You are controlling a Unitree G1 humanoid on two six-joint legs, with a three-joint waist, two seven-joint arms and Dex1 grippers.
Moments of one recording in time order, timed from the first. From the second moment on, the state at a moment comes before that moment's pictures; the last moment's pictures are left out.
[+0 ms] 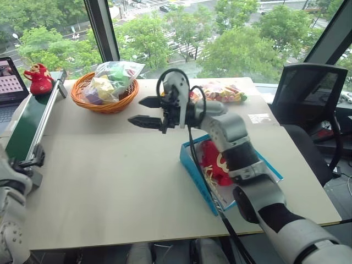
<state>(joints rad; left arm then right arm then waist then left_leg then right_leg) 0.07 0.47 0.84 -0.49 -0.40 0.78 -0.12 -1.07 -0.04 0.19 0.45 0.25 0.34 0.90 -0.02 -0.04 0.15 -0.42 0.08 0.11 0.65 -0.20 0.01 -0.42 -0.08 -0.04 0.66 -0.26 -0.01</state>
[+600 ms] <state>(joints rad) 0.00 0.72 0.91 0.04 -0.40 0.57 -0.27 -0.95 -0.10 0.28 0.30 0.25 0.36 1.07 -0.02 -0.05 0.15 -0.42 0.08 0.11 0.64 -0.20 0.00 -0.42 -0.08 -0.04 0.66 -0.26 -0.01</state>
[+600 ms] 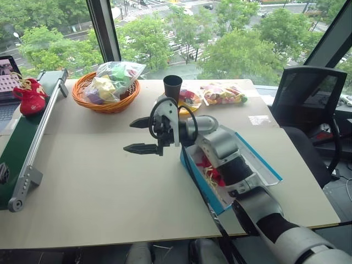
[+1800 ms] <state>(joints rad) -0.18 0.91 0.80 0.59 -0.32 0.22 -0.38 -0.89 -0.10 0.19 0.24 0.33 0.40 0.95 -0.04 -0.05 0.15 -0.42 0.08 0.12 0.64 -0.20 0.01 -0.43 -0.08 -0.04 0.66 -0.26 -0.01</state>
